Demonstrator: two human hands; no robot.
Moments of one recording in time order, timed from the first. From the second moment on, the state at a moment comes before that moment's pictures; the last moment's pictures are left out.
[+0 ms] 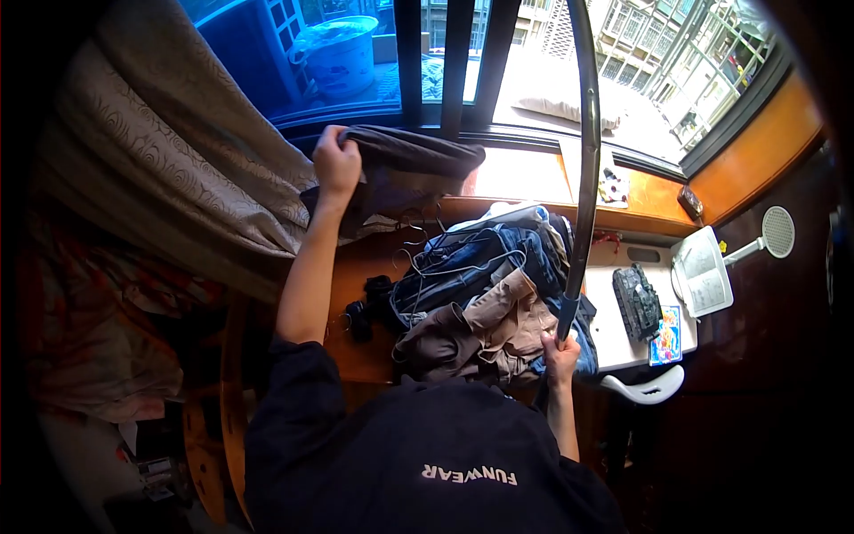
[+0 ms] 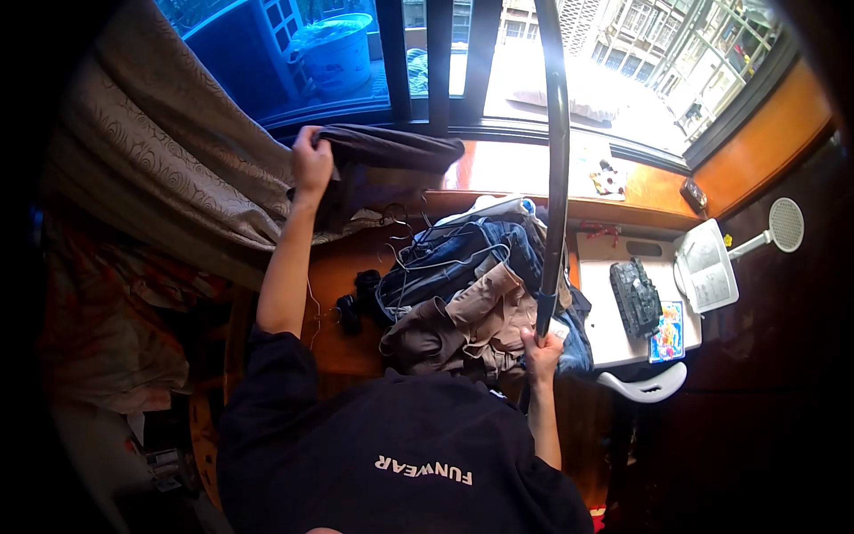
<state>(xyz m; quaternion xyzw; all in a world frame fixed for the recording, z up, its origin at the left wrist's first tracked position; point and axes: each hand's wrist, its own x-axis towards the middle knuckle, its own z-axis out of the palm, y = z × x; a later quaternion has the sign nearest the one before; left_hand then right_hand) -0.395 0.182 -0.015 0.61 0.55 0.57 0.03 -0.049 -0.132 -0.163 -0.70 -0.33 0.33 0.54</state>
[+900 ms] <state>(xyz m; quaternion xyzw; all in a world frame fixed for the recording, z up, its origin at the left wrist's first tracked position) -0.296 0.239 -0.184 0.96 0.20 -0.06 -0.21 -0.072 -0.156 -0.146 -0.75 -0.31 0.28 0.50</state>
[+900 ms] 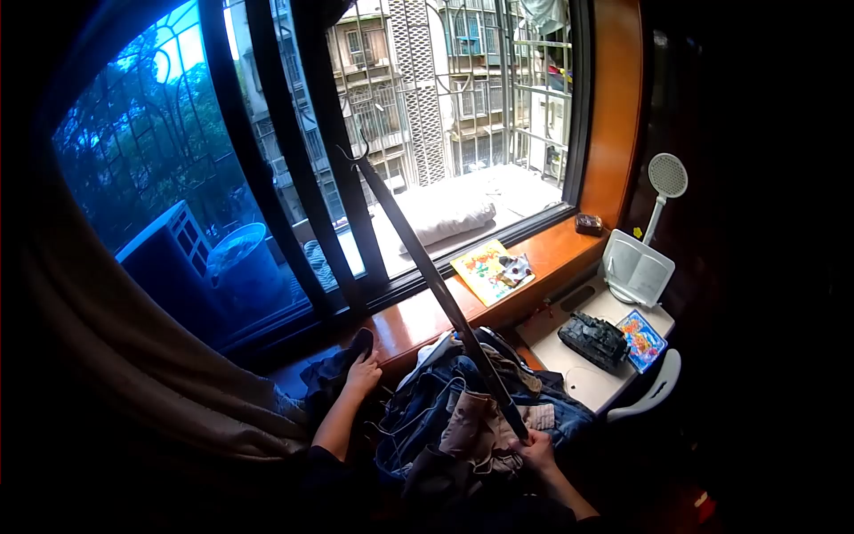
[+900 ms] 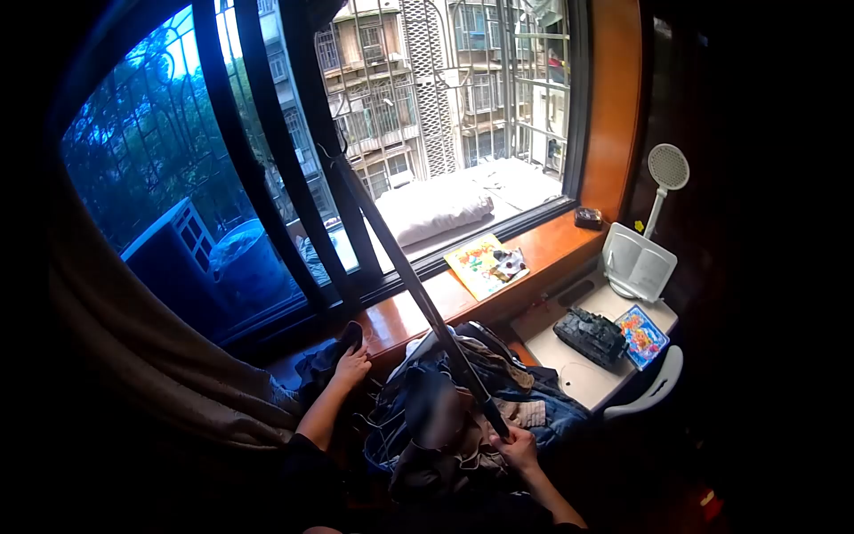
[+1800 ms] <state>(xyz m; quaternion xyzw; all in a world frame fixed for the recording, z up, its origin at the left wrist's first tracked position) -0.217 0.197 -0.138 0.86 0.23 -0.45 -0.12 -0.066 -0.181 -0.183 -0.77 -0.30 0.23 0.52</state>
